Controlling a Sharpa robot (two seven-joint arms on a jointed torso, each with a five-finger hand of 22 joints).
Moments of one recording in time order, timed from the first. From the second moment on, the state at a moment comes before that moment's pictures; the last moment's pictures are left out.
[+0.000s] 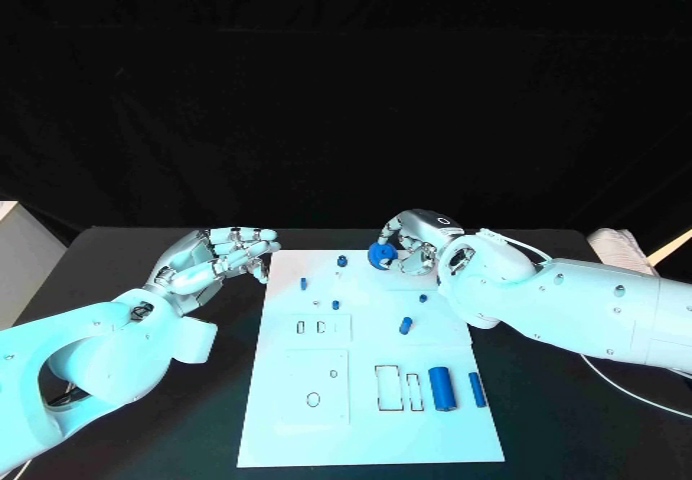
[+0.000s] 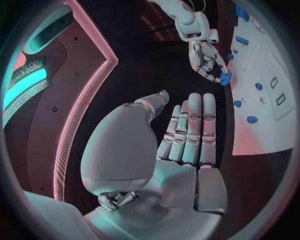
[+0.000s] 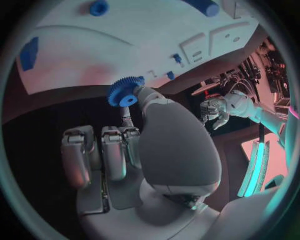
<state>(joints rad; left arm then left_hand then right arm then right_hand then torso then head) 1.23 -1.05 -0.01 1.75 -0.06 -0.23 0.45 1.39 -0.21 0.52 0.11 0.05 0.88 0.21 0.22 0.23 1.12 0.14 0.07 0.08 1.02 0.07 0.85 0.61 0.18 0.83 0.18 0.97 0.58 1.37 -0.74 -0.14 1.46 -1.46 -0.49 -0.28 1.46 -0.20 0.31 0.27 0.30 0.95 0.15 0.22 0.41 1.47 0.07 1.53 1.31 1.47 0.00 1.57 1.31 0.01 1.47 0.10 1.57 1.31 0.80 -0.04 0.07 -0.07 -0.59</state>
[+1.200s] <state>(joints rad) 1.23 -1.04 -0.01 1.75 -0.06 -0.22 0.45 1.39 -0.21 0.52 0.11 0.05 0.88 0.21 0.22 0.23 1.12 0.14 0.07 0.08 1.02 0.07 0.85 0.61 0.18 0.83 0.18 0.97 0.59 1.32 -0.53 -0.15 1.38 -1.59 -0.49 -0.30 1.45 -0.22 0.33 0.27 0.26 0.96 0.14 0.22 0.41 1.47 0.07 1.53 1.31 1.47 0.00 1.57 1.31 0.01 1.47 0.10 1.57 1.31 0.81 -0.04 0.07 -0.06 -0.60</state>
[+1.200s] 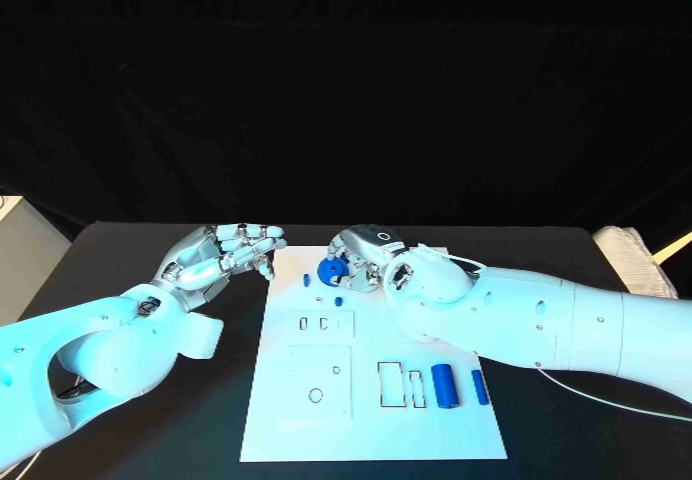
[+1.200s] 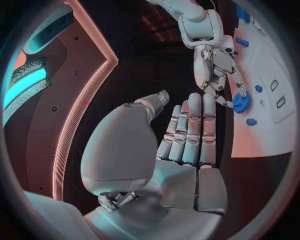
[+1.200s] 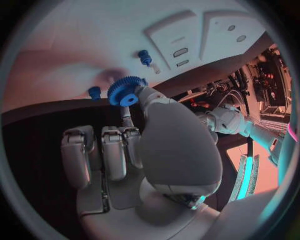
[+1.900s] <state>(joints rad) 1.23 -1.04 -0.01 1.75 -0.06 -0.22 0.45 1.39 -0.21 0.52 0.11 0.05 0.88 0.21 0.22 0.23 1.12 0.14 0.07 0.08 1.02 0.07 0.85 0.61 0.18 0.83 0.18 0.97 0.59 1.32 -0.51 -0.15 1.35 -1.63 -0.45 -0.37 1.45 -0.22 0.33 0.27 0.26 0.96 0.14 0.21 0.41 1.47 0.07 1.53 1.31 1.47 0.00 1.57 1.31 0.01 1.47 0.10 1.57 1.31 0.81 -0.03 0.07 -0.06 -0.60</state>
